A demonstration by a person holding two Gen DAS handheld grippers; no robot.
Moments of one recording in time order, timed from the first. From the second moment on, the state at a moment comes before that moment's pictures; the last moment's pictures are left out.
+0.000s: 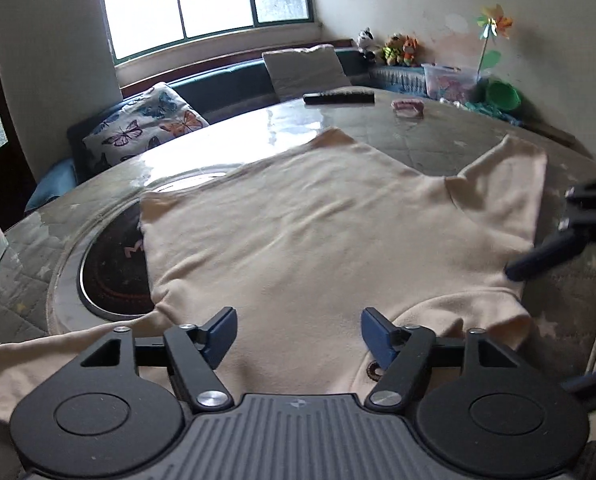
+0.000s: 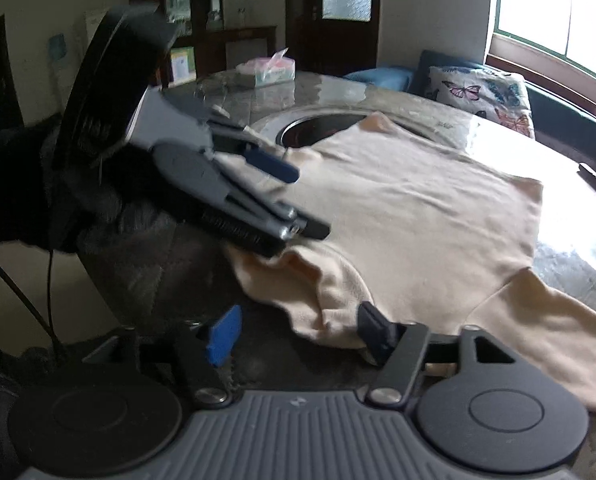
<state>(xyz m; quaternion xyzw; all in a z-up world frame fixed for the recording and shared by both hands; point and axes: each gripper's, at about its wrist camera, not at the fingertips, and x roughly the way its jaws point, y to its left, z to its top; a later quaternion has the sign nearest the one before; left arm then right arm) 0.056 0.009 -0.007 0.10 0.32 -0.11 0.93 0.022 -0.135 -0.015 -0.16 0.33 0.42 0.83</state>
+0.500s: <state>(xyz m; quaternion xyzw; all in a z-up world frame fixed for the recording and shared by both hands) 0.050 0.004 0.014 0.06 0.29 -0.12 0.95 0.066 -0.240 -0.010 -0.04 0.30 0.19 0.93</state>
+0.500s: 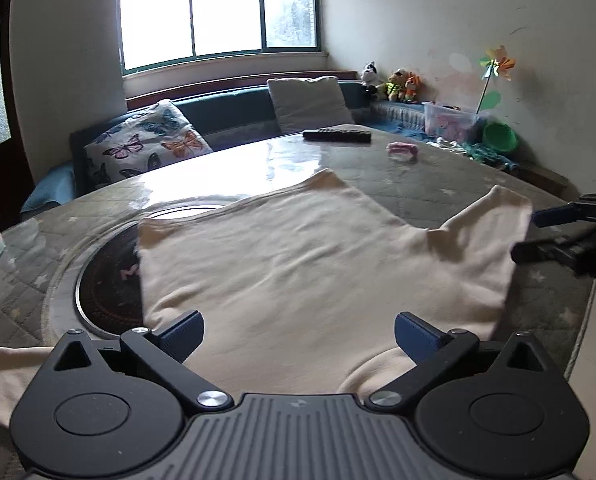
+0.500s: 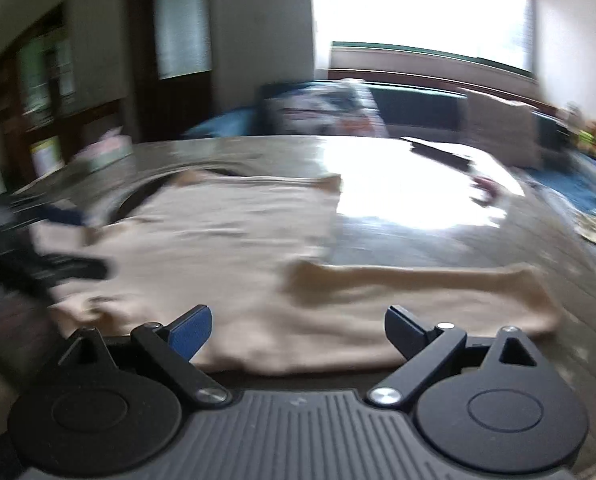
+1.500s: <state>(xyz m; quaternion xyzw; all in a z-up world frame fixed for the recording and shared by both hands) 0.063 -0.046 0.002 0.08 0.32 -0.14 0.93 0.132 -0.365 -0.045 0.07 0.30 -0.06 0.95</state>
